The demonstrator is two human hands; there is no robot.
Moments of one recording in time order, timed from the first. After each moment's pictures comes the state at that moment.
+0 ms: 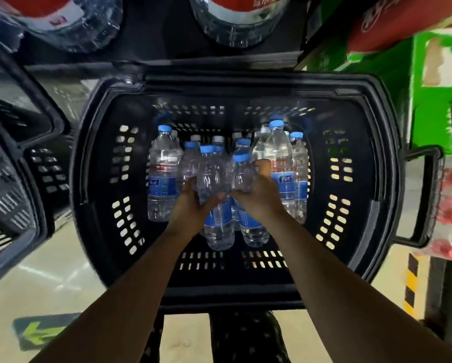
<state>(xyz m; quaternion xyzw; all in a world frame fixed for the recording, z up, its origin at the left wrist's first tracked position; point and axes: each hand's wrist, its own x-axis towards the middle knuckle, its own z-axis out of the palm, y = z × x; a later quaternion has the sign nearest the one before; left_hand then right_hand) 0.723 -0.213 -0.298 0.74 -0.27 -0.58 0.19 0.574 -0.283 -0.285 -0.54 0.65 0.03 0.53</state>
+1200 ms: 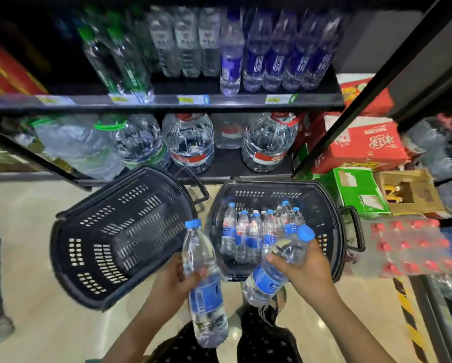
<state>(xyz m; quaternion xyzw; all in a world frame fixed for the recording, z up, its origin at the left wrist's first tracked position) 0.894 -0.027 0.112 0.70 -0.29 -0.56 0.32 0.644 -0.116 0.134 -0.52 0.70 -0.17 0.46</state>
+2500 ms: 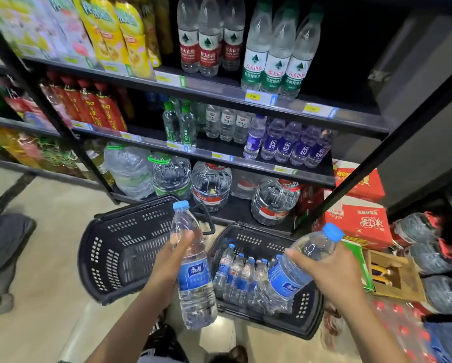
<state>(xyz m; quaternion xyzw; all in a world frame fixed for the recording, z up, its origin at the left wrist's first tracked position) 0.863 -0.032 0.271 0.61 -0.10 -0.52 0.59 0.603 -0.153 0.317 -0.65 0.65 -0.21 0.32</state>
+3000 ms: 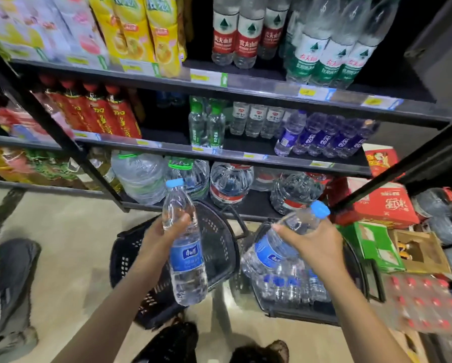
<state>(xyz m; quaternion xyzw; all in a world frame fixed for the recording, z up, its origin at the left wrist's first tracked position) 1.107 -0.053 0.265 0.62 -0.21 -0.53 0.55 0.838 -0.156 0.290 -0.60 0.69 -0.24 0.34</state>
